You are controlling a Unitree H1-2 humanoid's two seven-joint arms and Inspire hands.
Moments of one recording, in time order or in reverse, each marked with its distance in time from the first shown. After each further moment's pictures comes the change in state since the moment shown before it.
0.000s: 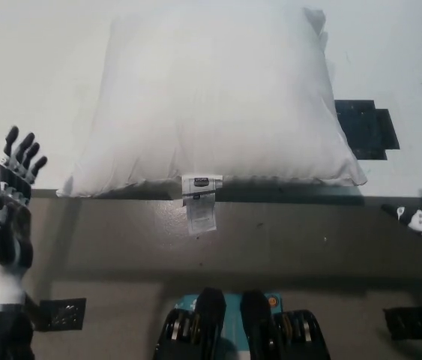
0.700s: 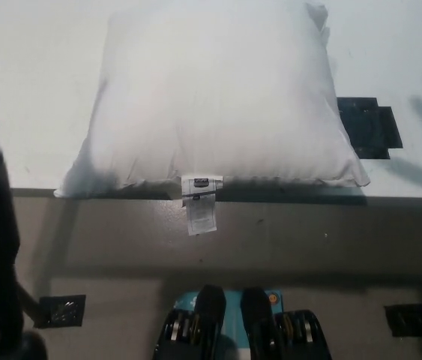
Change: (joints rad) left_arm -0.695 0.093 0.059 0.164 0.042 0.127 0.066; right_arm -0.753 0.083 -0.030 0.312 0.002 0.085 -0.024
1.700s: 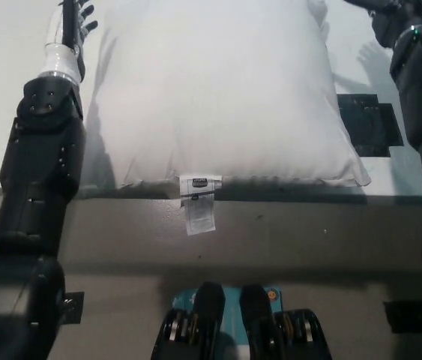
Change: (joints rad) left_arm -0.229 -0.003 -0.070 1.081 0.027 -0.089 0.048; right_arm -0.294 0.105 -0.293 1.138 0.231 -0.063 -0.055
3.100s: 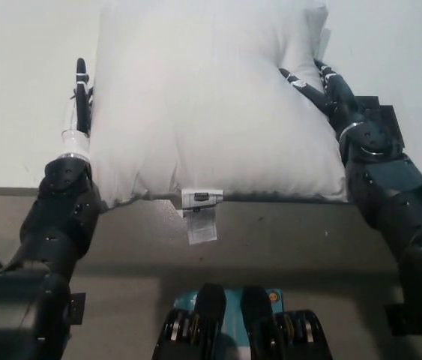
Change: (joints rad) left_arm 0.062 -0.049 0.003 0.373 -0.052 -0.274 -0.021; right_arm 0.125 0.077 0.307 0.323 -0.057 -0.291 -0.020
